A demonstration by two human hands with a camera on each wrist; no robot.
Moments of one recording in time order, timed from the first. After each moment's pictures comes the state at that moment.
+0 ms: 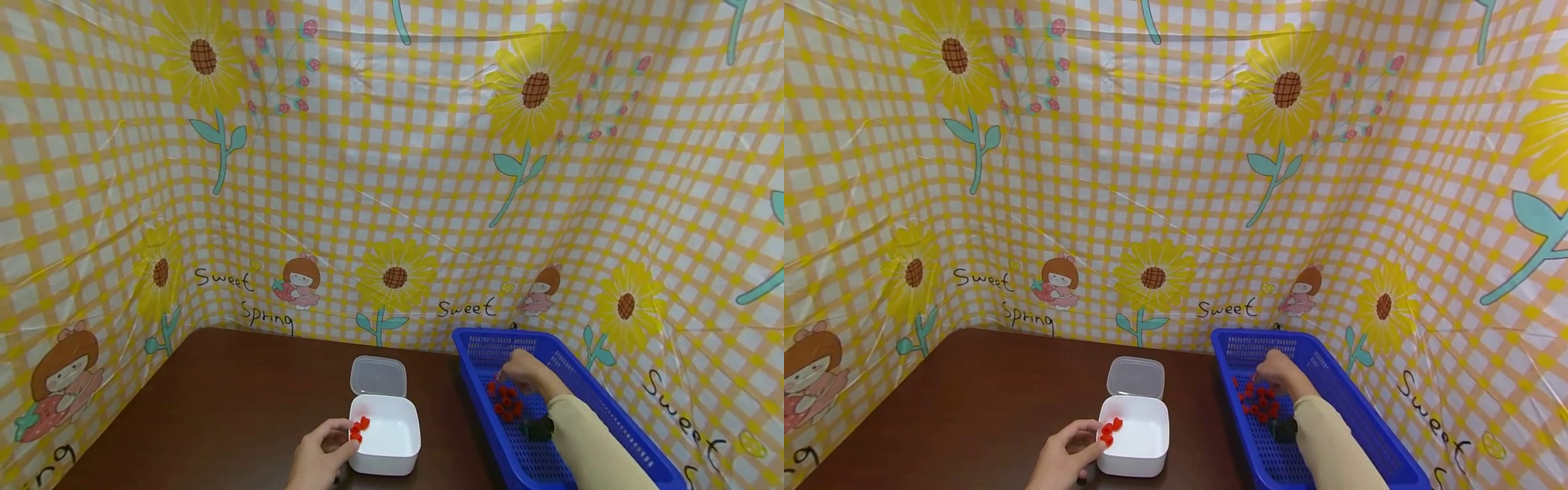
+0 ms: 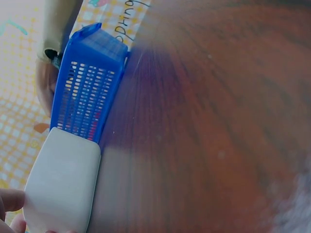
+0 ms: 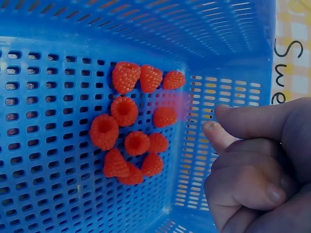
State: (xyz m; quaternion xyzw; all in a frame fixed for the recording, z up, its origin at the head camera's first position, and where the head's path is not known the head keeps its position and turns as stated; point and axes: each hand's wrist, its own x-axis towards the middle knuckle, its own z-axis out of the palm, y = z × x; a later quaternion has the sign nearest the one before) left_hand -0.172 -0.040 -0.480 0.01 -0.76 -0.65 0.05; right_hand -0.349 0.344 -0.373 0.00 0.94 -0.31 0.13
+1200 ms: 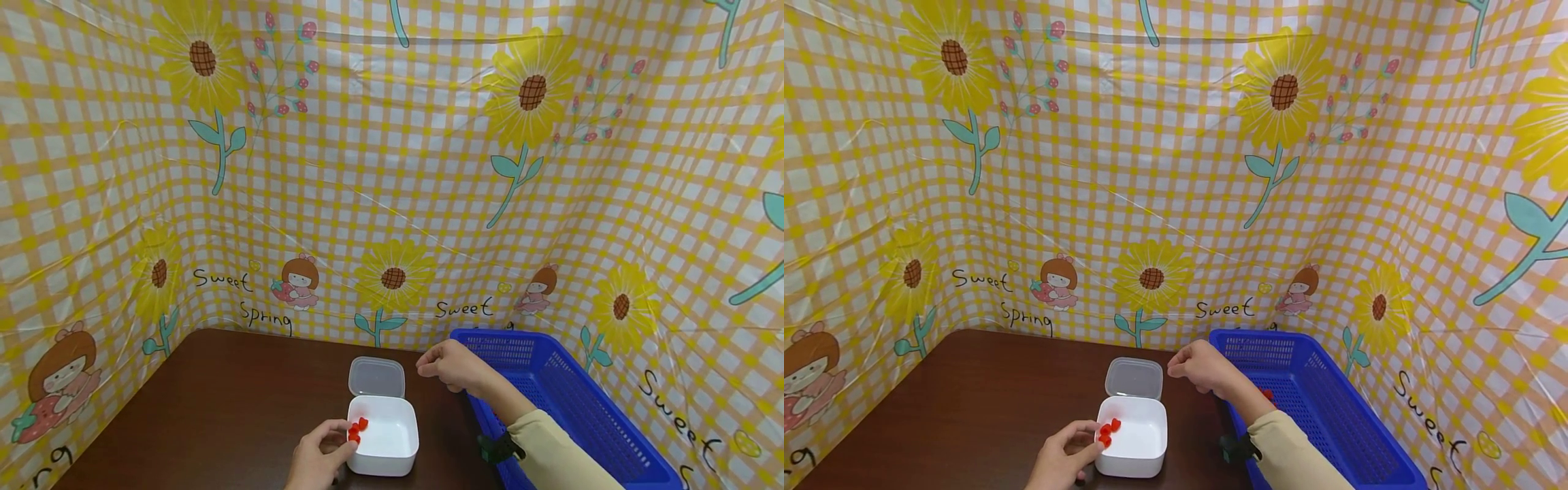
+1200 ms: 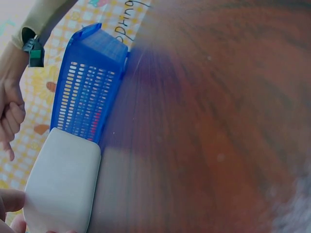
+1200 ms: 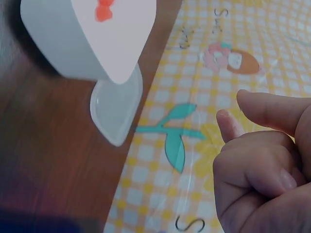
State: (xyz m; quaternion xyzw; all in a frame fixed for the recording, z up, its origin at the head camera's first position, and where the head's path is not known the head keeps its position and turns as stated) left_hand -0.170 -0.041 -0.479 0.01 -0.76 -0.65 0.04; right_hand -0.284 0.211 -0.331 -0.15 0.87 -0.44 0.16
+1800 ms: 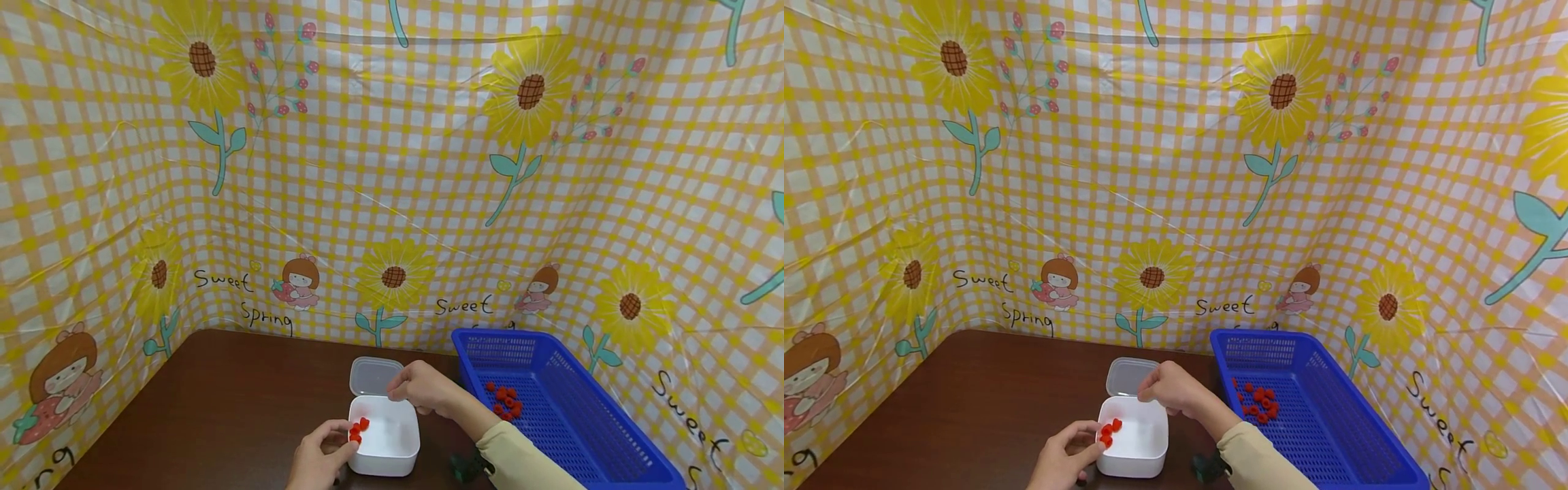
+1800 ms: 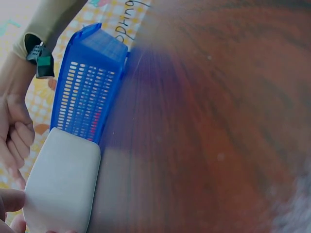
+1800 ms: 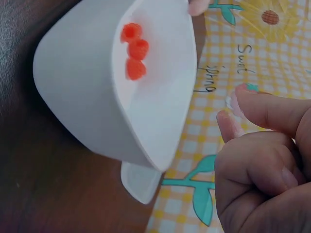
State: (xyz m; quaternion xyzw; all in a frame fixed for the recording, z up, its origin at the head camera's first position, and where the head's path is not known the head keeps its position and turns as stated) left_hand -0.166 -0.043 -0.481 0.00 -0.75 -0.66 0.05; right_hand -0.268 0.165 -0.371 -0.16 0.86 -0.44 0.20
